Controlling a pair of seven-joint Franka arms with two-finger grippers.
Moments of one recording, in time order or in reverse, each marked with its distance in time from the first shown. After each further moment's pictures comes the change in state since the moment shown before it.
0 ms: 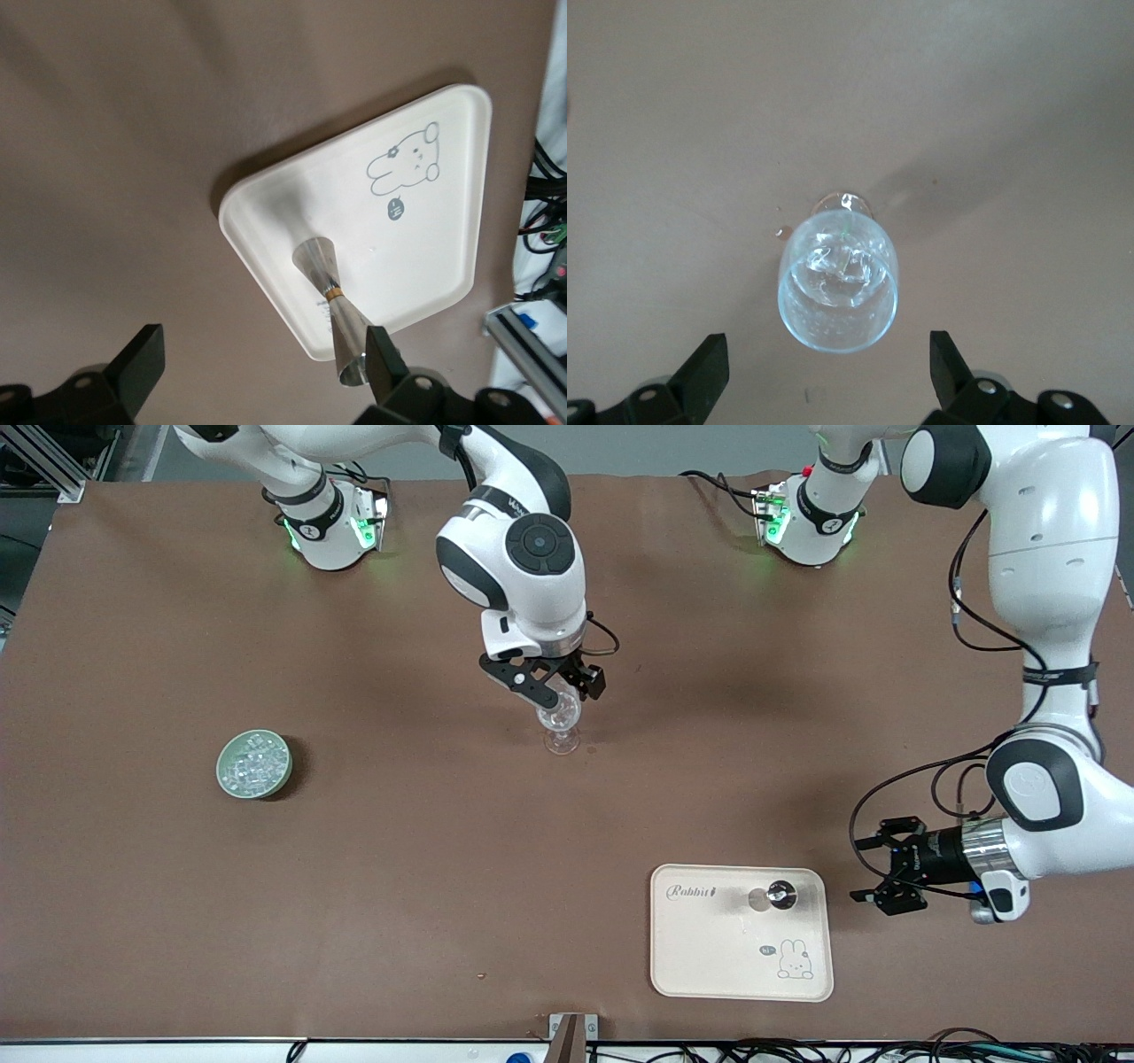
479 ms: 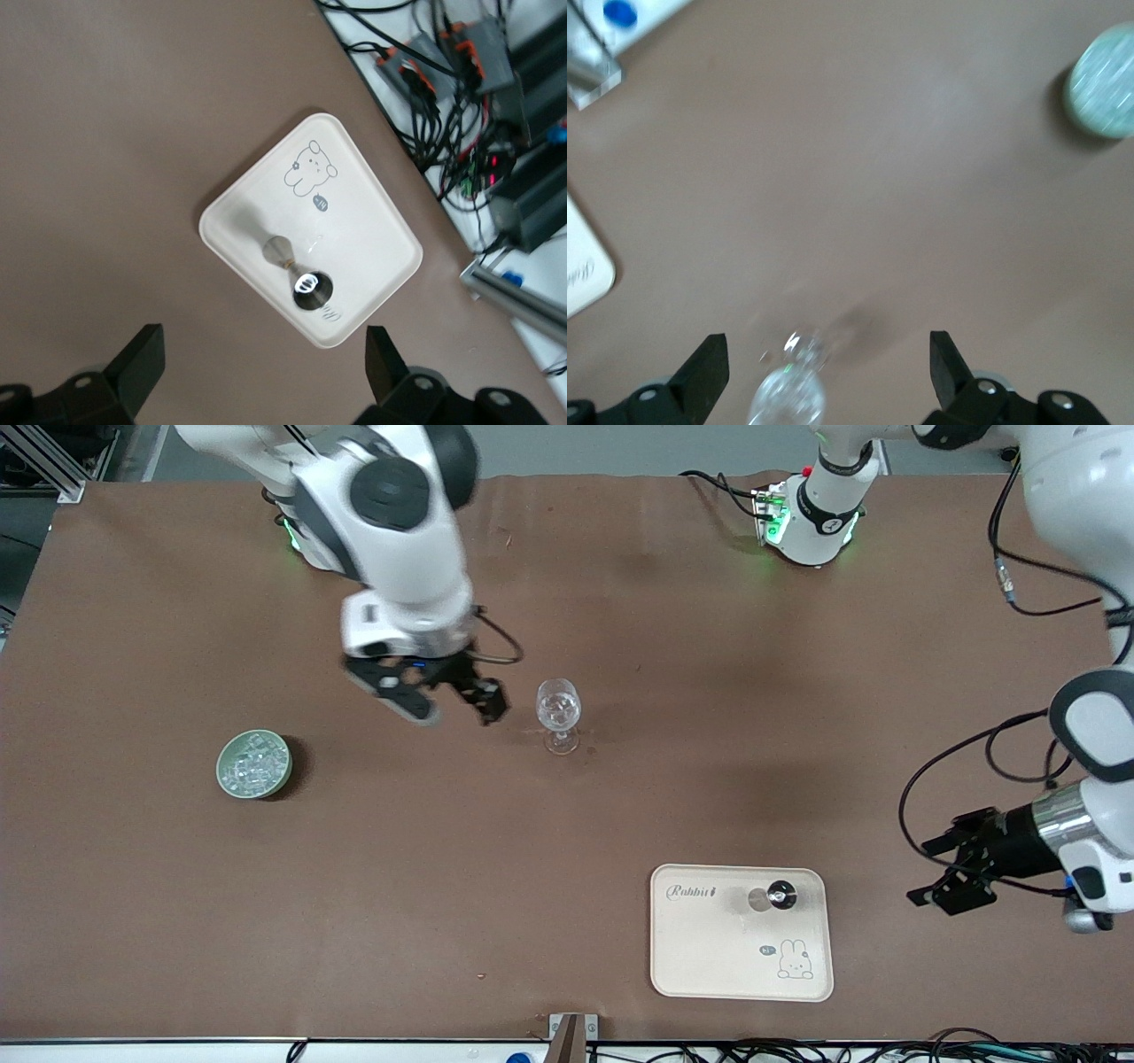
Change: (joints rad) left arm -0.010 -0.224 -0.052 0.031 0.299 -0.041 0.089; right arm -0.249 -0.230 -0.020 0.038 -0.033 -0.193 -0.279
